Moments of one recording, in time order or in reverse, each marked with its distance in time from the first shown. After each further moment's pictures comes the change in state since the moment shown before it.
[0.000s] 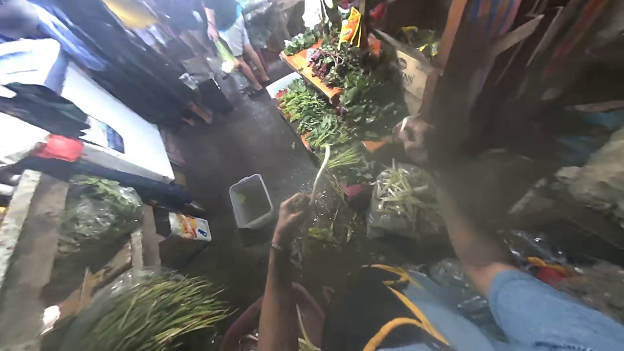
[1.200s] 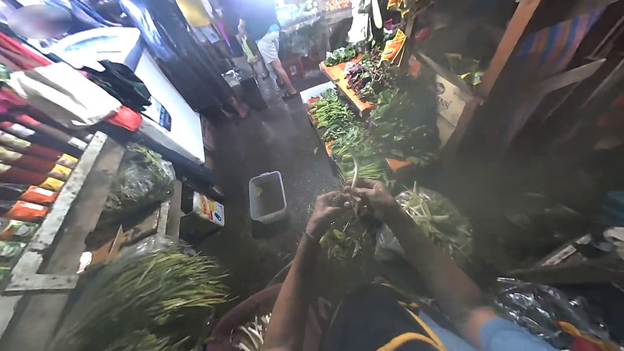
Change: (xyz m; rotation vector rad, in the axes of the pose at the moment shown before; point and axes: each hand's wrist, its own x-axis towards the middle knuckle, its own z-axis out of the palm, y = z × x) left_hand 0.016 0.020 0.041 -0.057 0.018 -0.091; right_hand -0.048 -0.101 0.116 1.133 -0.501 0.707
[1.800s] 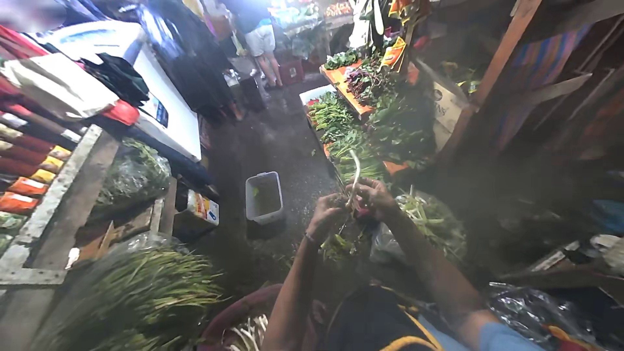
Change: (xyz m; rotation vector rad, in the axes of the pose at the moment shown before) left_hand -0.012 0.009 0.005 -0.067 -0.014 -0.045; right_hand -0.005 -0.001 0.002 -0.002 0.049 -0.062
